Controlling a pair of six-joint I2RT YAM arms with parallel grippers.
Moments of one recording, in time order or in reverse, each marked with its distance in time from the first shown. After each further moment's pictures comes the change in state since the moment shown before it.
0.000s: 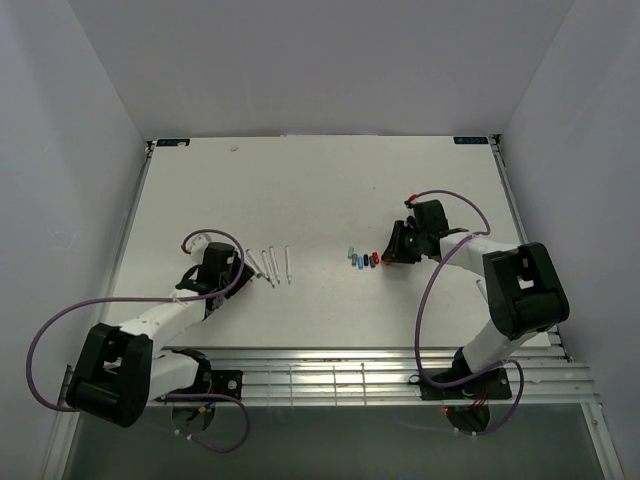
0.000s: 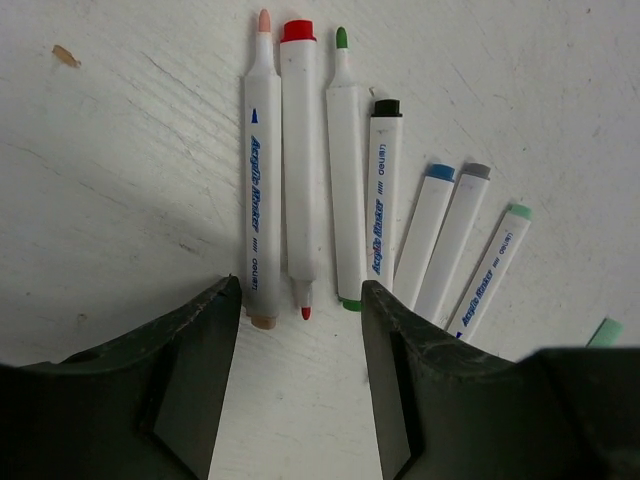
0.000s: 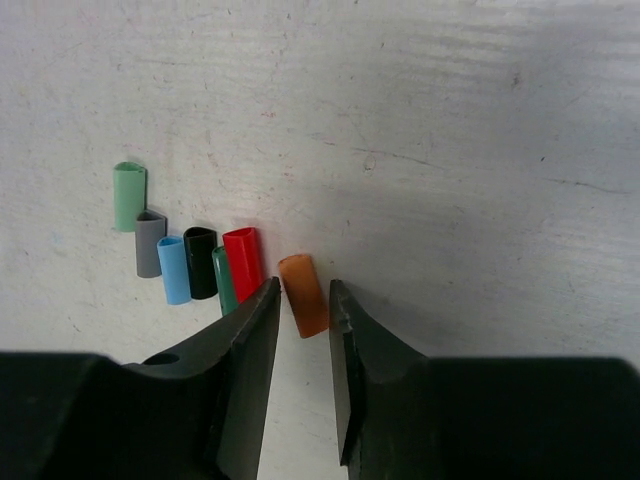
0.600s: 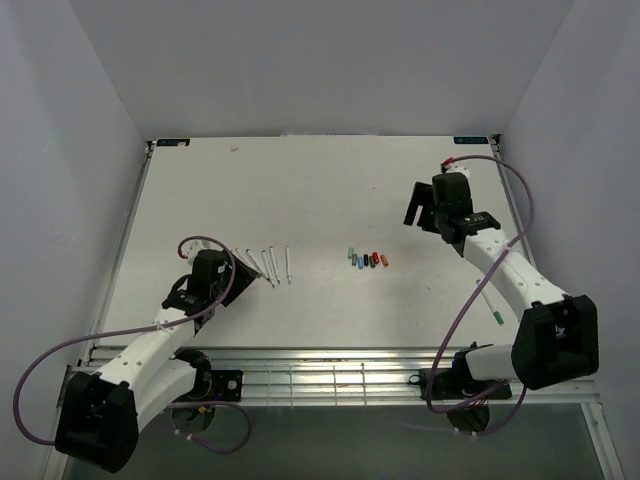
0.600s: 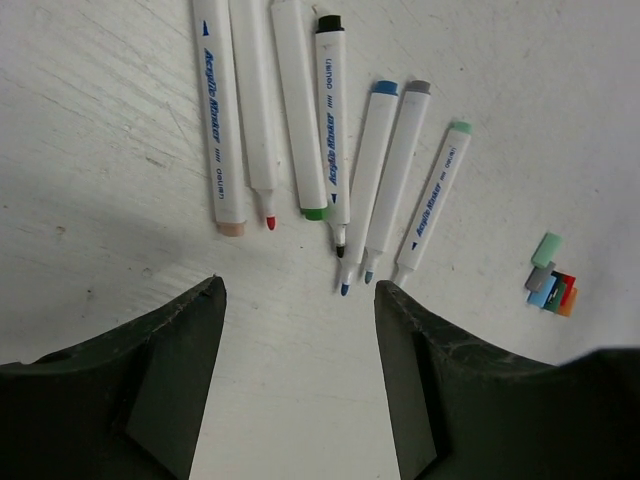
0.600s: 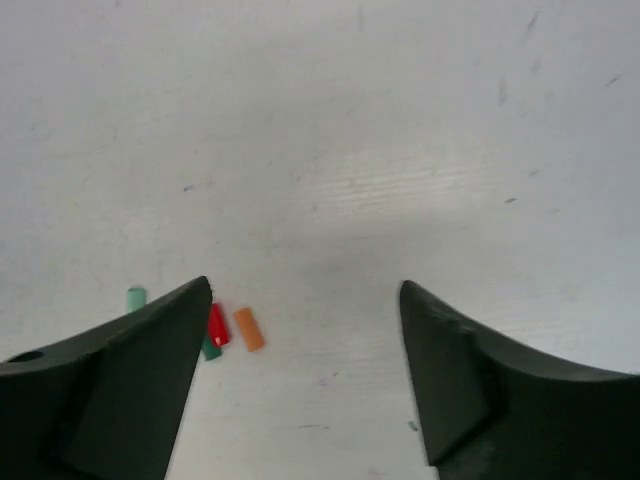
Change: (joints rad) left arm 0.000 -0.240 -0.029 -0.154 0.124 -0.004; right arm -0.001 -0.248 0.168 -0.251 0.395 -0.025
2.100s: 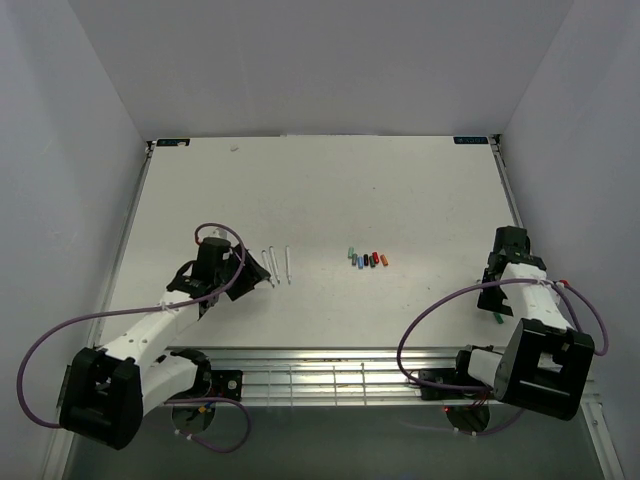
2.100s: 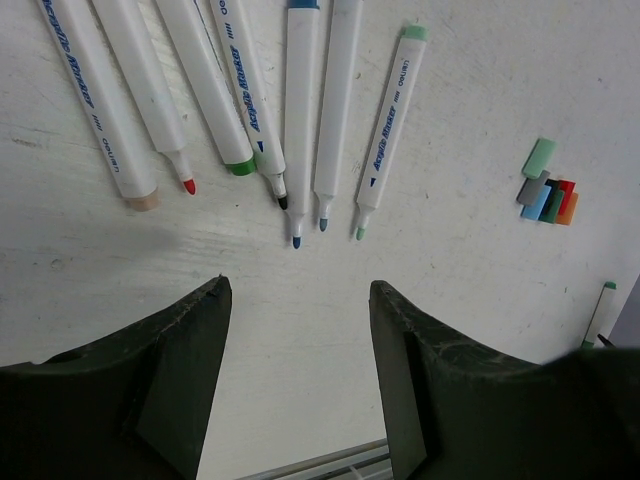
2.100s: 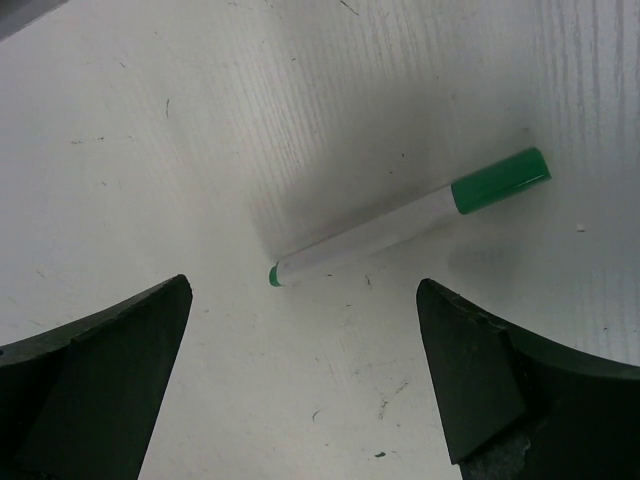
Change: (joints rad) left arm 0.000 0.098 0.105 -0.046 0.212 0.113; right arm -0.529 -0.216 -0.314 -0.357 0.280 1.216
